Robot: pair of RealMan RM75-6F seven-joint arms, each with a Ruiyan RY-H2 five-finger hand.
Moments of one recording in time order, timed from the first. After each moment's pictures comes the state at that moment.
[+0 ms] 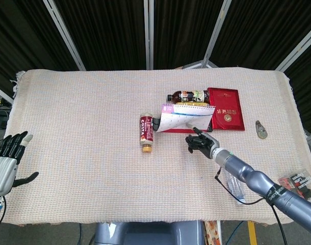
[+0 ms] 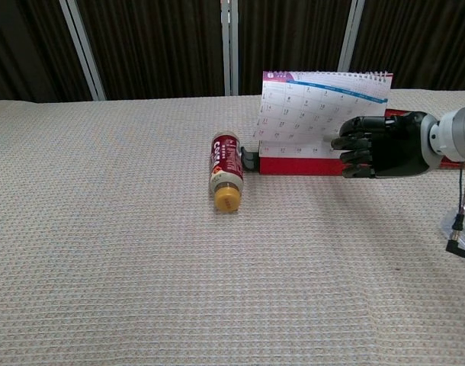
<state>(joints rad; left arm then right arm) -0.14 -1.10 -0.04 -1.65 1.57 1.49 0.02 0.63 -1.42 0.62 -1.39 -0.65 0.05 0.88</state>
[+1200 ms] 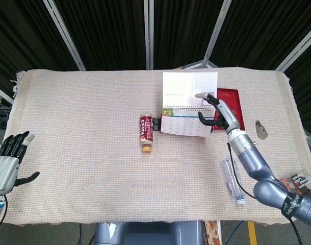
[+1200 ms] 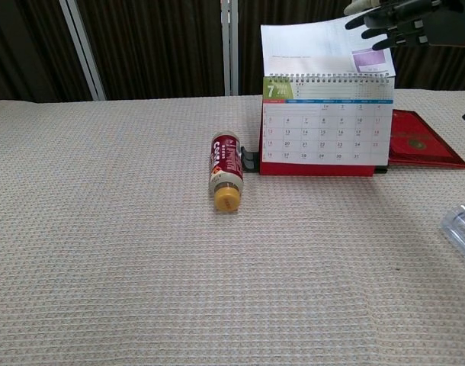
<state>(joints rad) -0.15 -1.10 -0.04 -1.65 1.55 1.47 0.03 0.67 -1.18 0.57 -1.69 -0.76 0.64 0.43</state>
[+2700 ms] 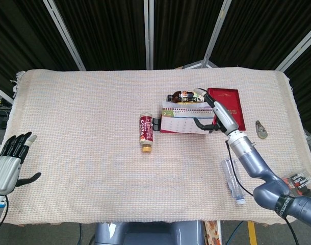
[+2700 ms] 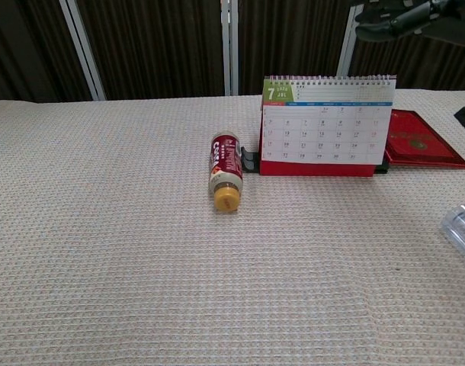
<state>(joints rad) -0.16 -1.10 -0.03 -1.66 1.56 1.46 0.03 0.65 -1.23 0.48 -1.57 -1.29 0.76 0.69</state>
